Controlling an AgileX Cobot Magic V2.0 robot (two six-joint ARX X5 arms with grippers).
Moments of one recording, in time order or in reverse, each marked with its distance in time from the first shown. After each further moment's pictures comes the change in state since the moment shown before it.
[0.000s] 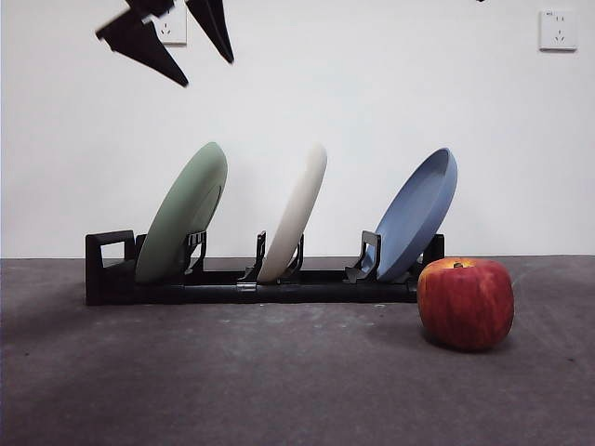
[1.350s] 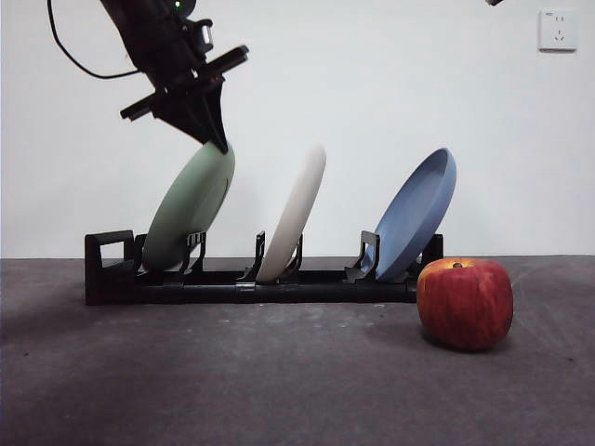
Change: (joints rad) left arm 0.005 0.204 0.090 -0.080 0.024 -0.016; right arm 0.000 0.000 0.000 -0.030 0.043 -0.004
